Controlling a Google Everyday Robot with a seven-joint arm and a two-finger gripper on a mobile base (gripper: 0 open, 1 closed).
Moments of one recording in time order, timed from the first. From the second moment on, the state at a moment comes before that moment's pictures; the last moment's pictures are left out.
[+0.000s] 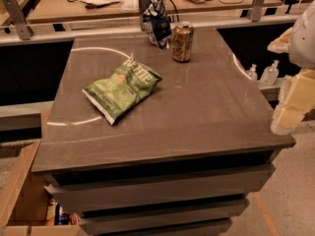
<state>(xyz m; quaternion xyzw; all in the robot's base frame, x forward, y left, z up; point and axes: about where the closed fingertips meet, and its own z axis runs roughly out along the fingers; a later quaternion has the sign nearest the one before) 0.438 -0.217 0.976 -0.60 0.78 -0.03 0.16</state>
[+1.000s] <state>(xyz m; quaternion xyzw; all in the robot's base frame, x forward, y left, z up) 0.461 -0.219 0.951 -0.53 0.82 0.01 0.22</state>
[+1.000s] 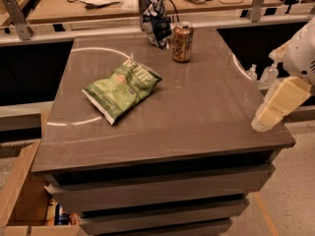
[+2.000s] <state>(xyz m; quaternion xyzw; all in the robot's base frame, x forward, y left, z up) 0.552 -0.228 0.925 -0.40 0.81 0.06 0.43</state>
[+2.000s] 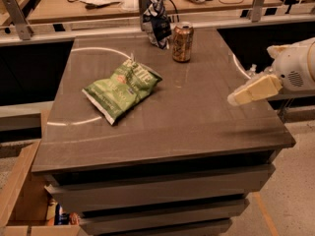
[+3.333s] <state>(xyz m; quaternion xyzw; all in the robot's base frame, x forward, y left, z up) 0.639 -0.233 0.915 -0.29 0.80 0.10 0.53</state>
